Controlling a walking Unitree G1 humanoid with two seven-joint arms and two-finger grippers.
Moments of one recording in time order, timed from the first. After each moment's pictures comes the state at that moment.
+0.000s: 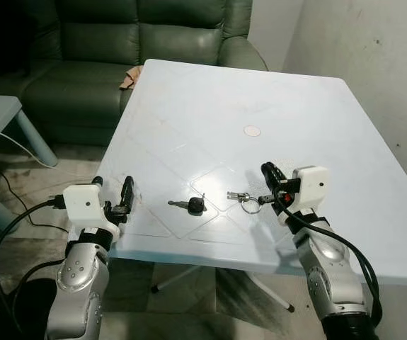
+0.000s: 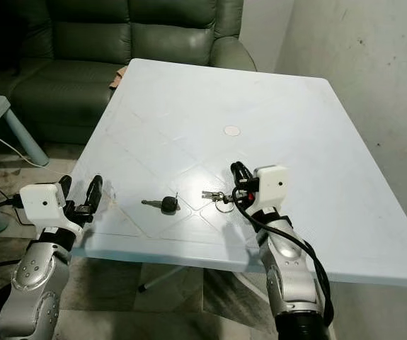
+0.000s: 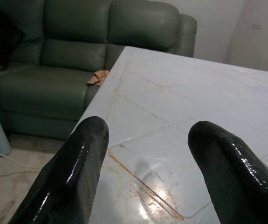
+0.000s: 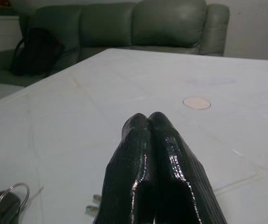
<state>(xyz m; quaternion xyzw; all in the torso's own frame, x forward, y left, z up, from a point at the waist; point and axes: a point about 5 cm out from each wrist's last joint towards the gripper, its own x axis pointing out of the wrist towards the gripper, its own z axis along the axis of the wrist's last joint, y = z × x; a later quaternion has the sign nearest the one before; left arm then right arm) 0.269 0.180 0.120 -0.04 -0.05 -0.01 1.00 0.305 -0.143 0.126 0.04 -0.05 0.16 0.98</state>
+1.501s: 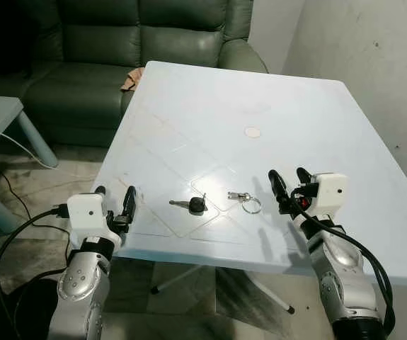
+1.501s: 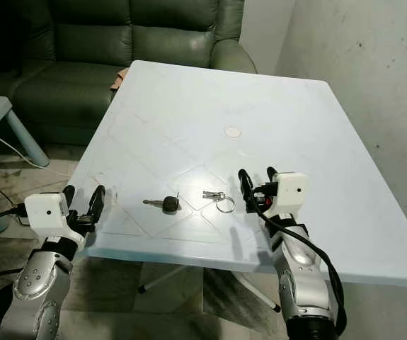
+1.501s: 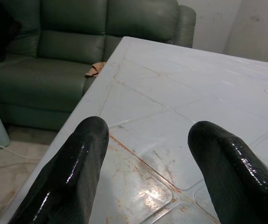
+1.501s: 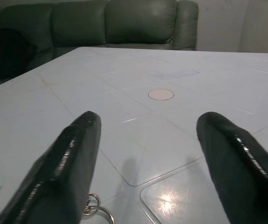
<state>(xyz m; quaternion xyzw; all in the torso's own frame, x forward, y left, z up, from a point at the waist) 0.261 0.177 0.108 -0.05 -0.03 -0.01 1.00 0.302 -0.171 0.119 0.05 -0.05 0.09 0.99</state>
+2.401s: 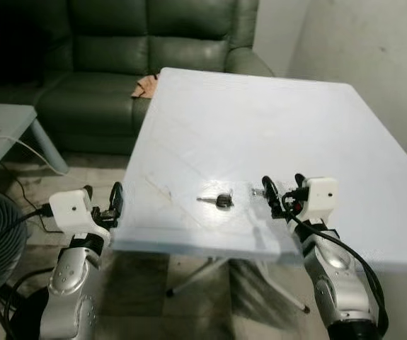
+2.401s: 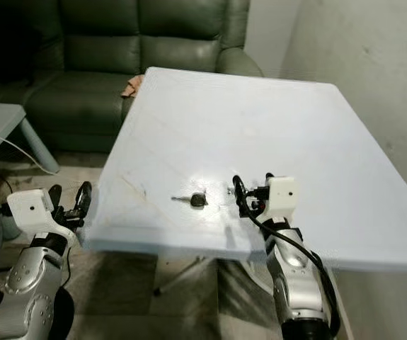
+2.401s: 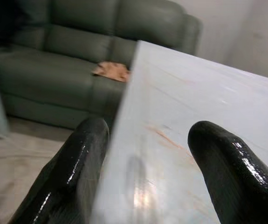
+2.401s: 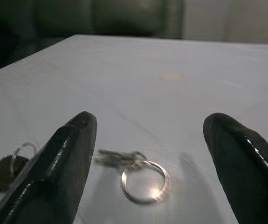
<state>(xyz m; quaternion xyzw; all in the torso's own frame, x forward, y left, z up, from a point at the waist) 0.266 0.178 0.104 -0.10 -0.02 0.00 0.99 0.298 -0.177 0.106 0.02 -0.01 0.06 1.00</state>
